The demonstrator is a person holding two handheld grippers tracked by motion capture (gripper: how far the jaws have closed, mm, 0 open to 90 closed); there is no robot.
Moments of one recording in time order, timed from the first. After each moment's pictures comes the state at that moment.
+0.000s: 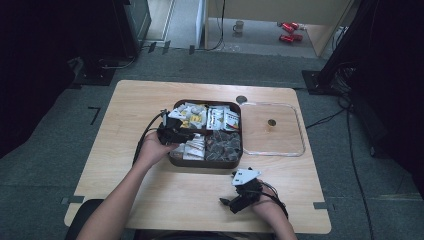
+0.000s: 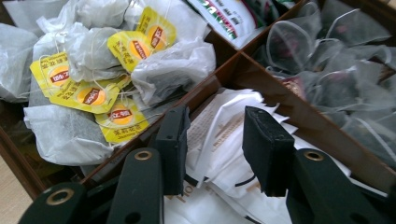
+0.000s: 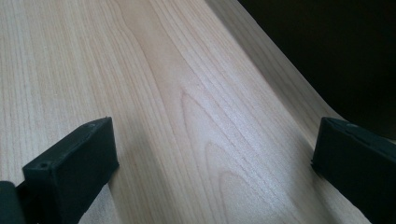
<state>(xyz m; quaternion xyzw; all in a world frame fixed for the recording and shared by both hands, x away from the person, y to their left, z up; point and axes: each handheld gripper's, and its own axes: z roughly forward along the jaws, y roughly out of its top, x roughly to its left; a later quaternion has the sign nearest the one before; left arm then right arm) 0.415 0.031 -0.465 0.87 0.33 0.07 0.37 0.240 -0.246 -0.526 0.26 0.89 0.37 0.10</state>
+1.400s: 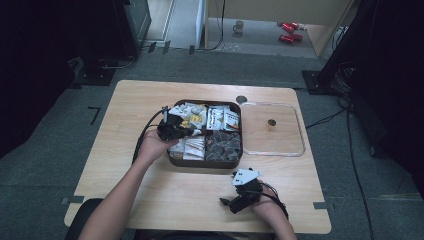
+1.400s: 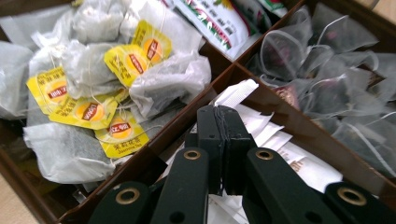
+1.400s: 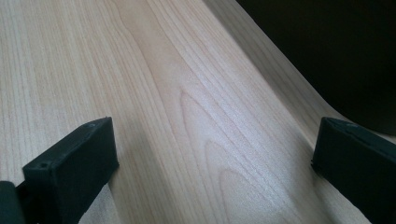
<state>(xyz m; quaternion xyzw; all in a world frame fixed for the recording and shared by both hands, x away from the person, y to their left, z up) 0.421 0.030 -0.456 0.87 0.31 0.05 0.38 0.239 -0.246 -0.525 0.26 0.88 0.37 0.10</state>
